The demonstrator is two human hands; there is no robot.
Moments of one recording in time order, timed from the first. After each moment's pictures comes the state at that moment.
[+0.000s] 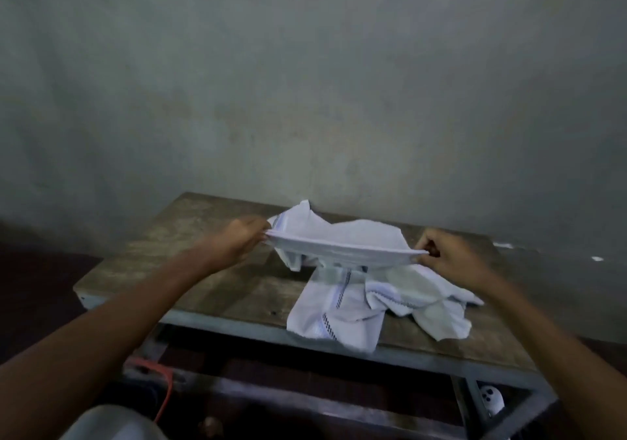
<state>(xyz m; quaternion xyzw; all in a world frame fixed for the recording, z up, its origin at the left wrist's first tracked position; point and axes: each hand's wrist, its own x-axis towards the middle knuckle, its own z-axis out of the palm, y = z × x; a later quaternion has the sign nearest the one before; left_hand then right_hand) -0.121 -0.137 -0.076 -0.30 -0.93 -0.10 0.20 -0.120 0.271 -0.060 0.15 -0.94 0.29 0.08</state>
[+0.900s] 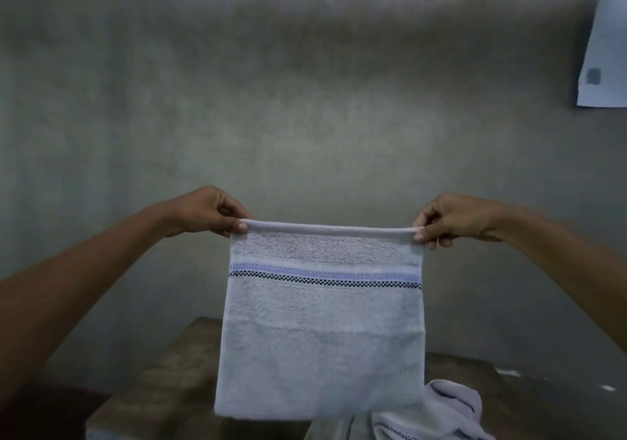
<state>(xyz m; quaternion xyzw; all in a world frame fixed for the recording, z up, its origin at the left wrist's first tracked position) -0.046 -0.189 0.222 -0.22 -0.88 -0.40 0.09 -0.050 0.232 0.249 0.21 -0.92 0.32 0.01</state>
